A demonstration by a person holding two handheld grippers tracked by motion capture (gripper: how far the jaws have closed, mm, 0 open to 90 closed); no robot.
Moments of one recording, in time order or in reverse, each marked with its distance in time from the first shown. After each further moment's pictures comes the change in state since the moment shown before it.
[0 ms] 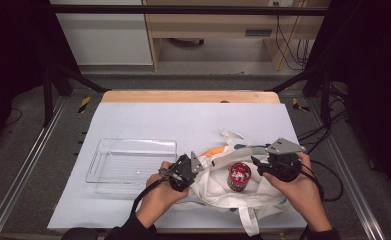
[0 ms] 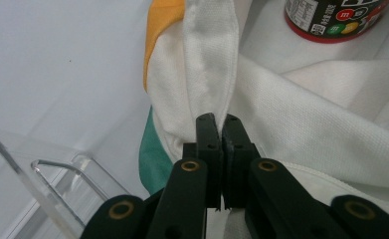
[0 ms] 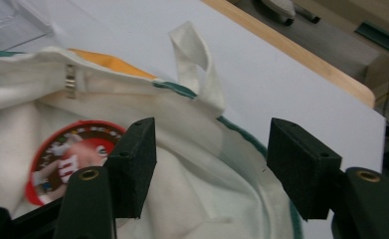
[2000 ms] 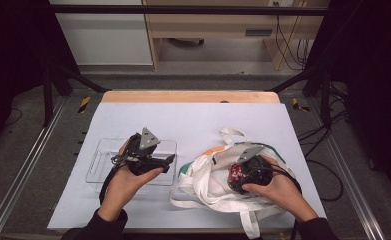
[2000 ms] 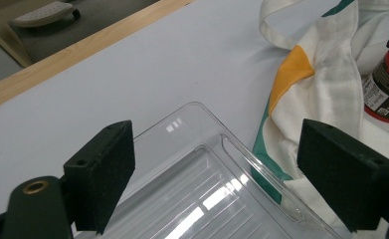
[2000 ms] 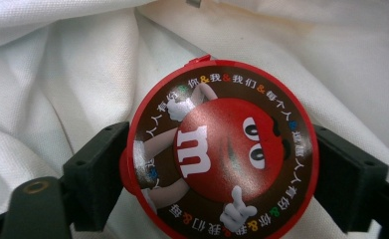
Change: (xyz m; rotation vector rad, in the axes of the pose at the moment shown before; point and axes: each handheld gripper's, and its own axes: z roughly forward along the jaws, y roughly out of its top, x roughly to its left) left arm 0.077 -0.033 -0.077 -0.213 0.118 -0.273; right arm 0.036 -0.006 0.060 0.282 0.347 -0.115
